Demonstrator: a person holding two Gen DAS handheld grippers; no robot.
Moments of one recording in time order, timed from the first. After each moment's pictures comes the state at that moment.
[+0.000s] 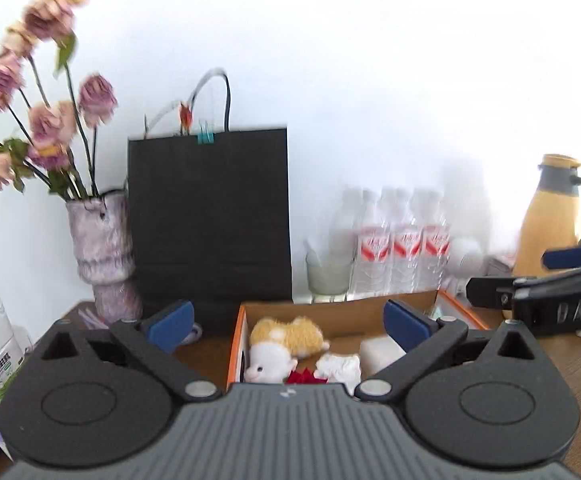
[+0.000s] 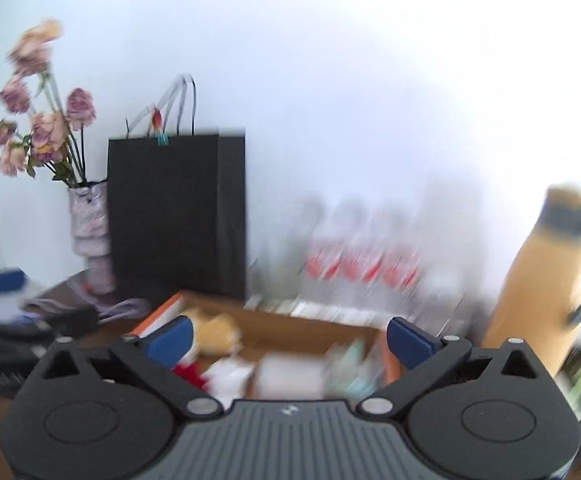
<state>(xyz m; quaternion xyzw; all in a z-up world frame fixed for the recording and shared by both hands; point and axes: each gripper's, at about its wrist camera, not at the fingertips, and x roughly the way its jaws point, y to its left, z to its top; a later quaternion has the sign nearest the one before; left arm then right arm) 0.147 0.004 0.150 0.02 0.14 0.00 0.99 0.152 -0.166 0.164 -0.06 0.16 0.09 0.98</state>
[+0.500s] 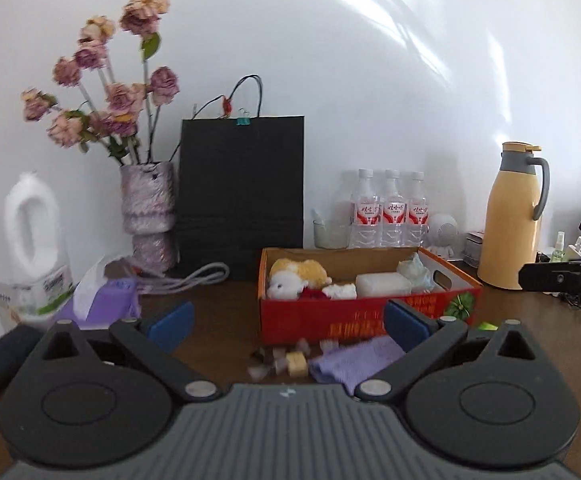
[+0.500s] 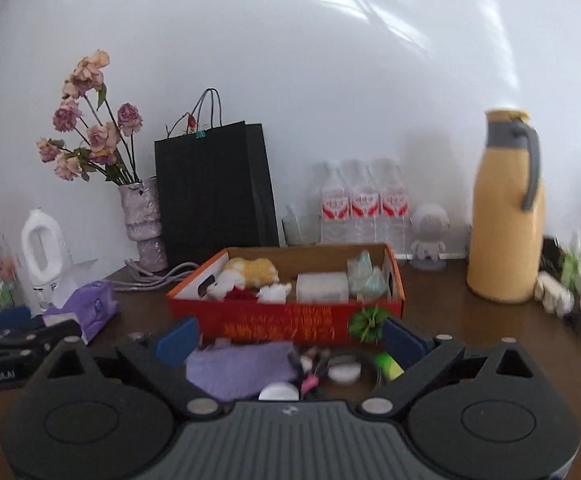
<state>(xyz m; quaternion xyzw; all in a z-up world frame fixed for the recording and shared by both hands) -0.043 0.032 0.079 -0.02 0.14 0.01 0.99 -0.026 -0.201 0.107 0.06 0.18 0.12 0.97</state>
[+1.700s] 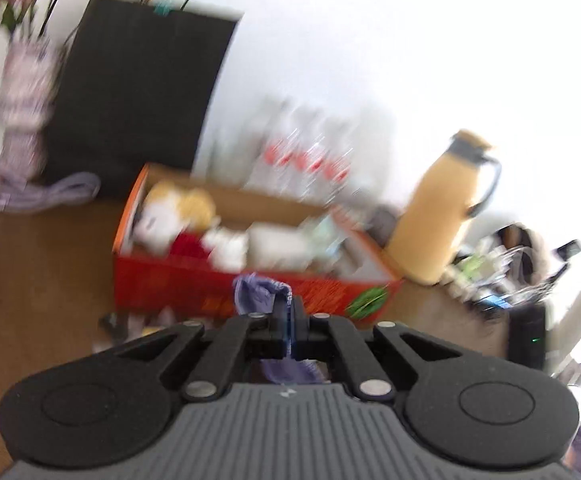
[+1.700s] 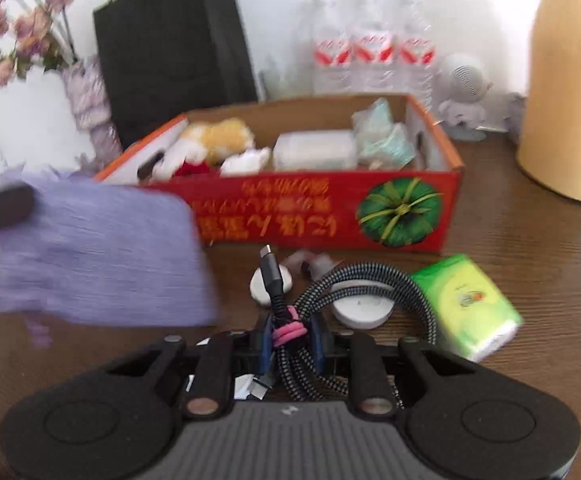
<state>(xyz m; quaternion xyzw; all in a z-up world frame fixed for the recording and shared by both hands) 0.088 0.018 0.106 -0.12 0.22 -0.18 0.95 0.124 -0.185 0.029 0.04 0.36 0.12 0.92</state>
